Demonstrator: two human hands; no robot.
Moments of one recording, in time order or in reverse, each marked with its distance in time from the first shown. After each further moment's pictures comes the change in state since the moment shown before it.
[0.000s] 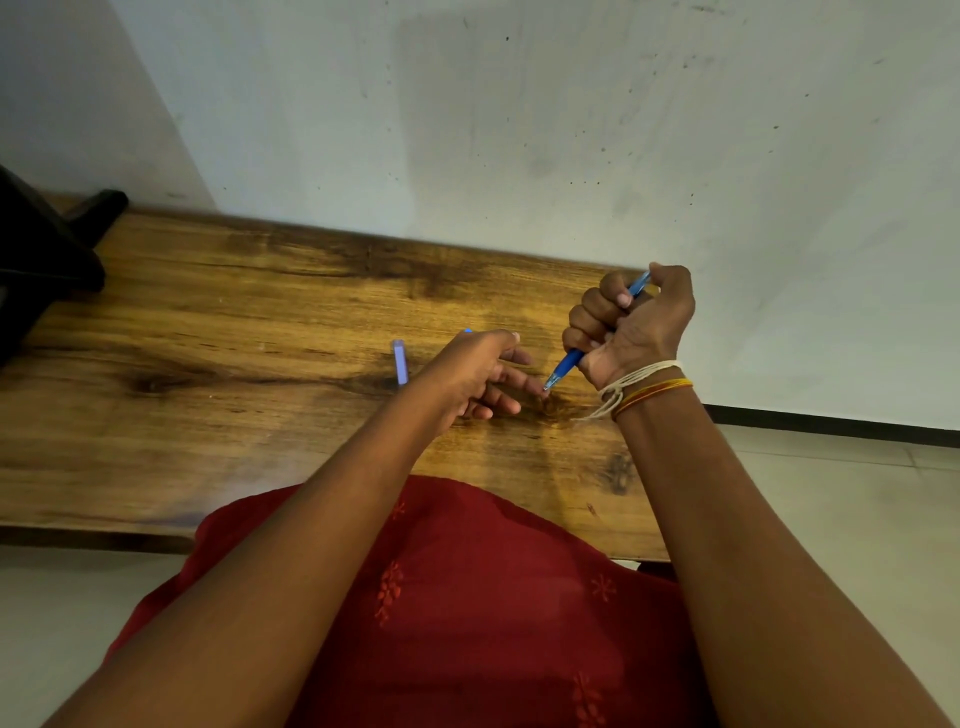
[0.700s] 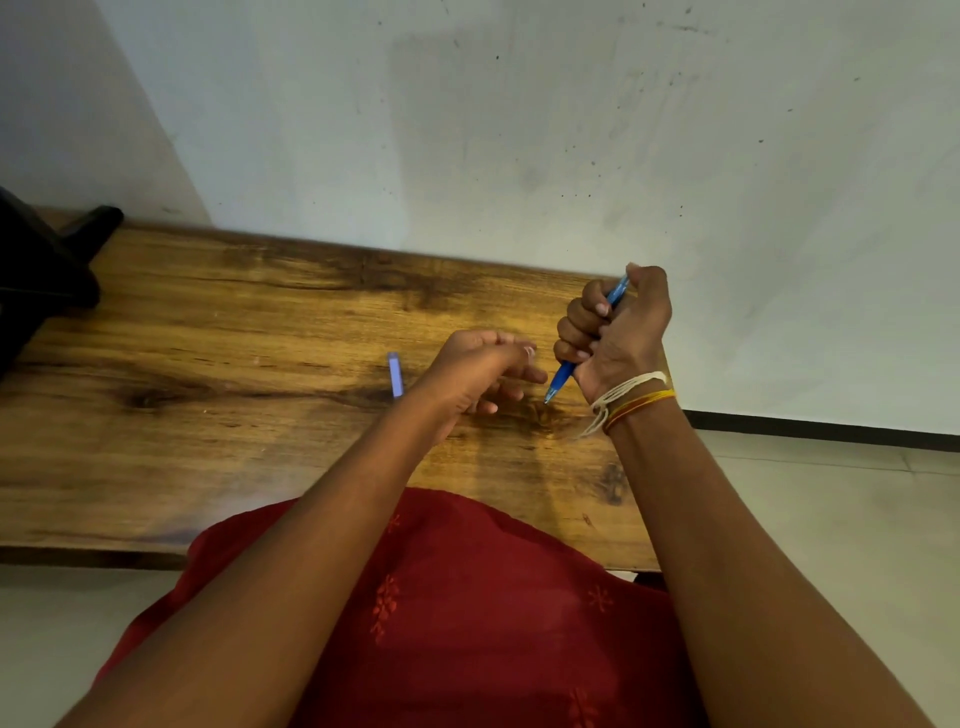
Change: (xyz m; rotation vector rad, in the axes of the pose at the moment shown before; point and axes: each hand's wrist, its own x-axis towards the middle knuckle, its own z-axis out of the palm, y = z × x) left_hand -0.002 0.002 0.002 -0.036 0.077 0.159; right_hand -0.003 0.002 0.005 -0.170 -0.048 -0.079
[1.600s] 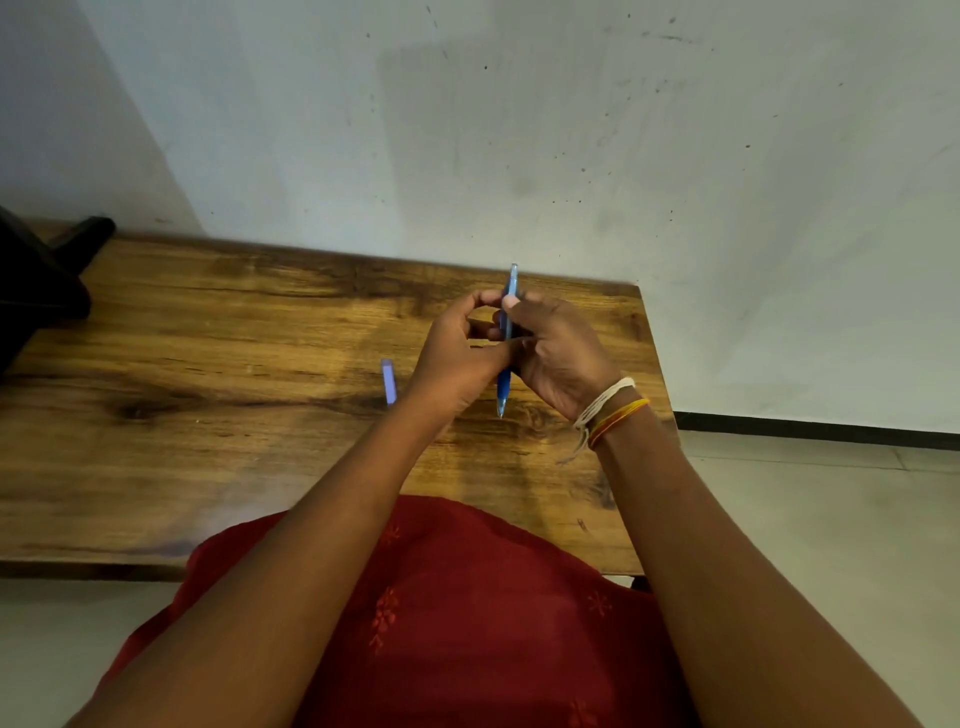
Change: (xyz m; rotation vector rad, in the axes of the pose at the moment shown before) left_hand 0.009 0.002 0.000 -0.064 0.159 0.342; right_hand 0.003 0.021 0.016 -0.233 -0.322 0.065
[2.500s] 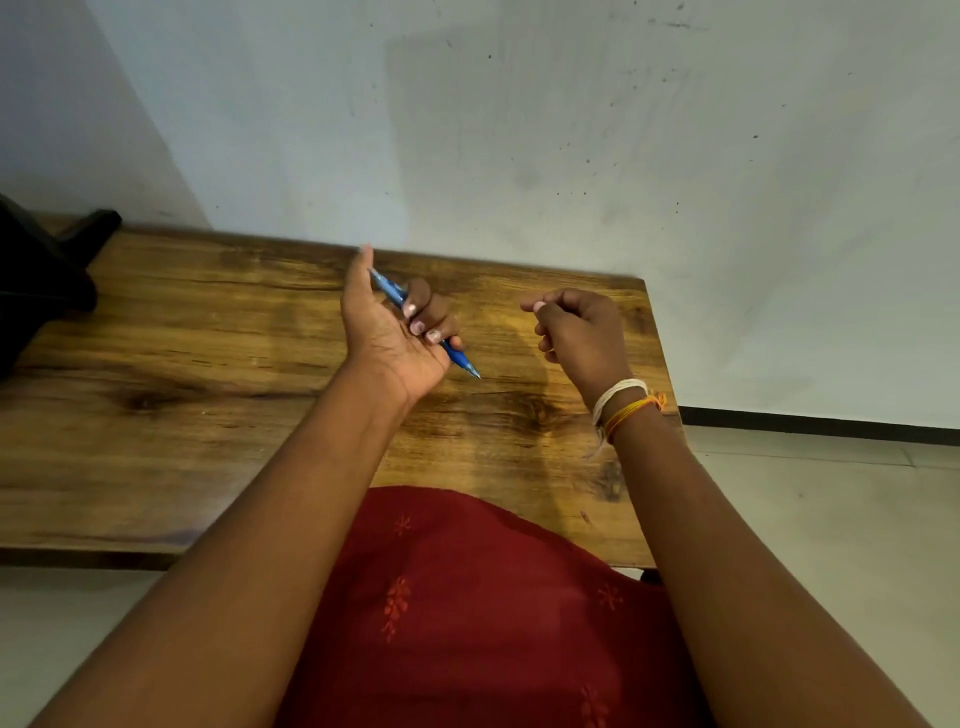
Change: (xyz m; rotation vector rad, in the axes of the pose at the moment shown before) left_hand 0.013 0.008 -0.040 -0.880 0.064 -0.292; right_hand 0.004 0.004 -0.019 -0.577 0.384 -0.169
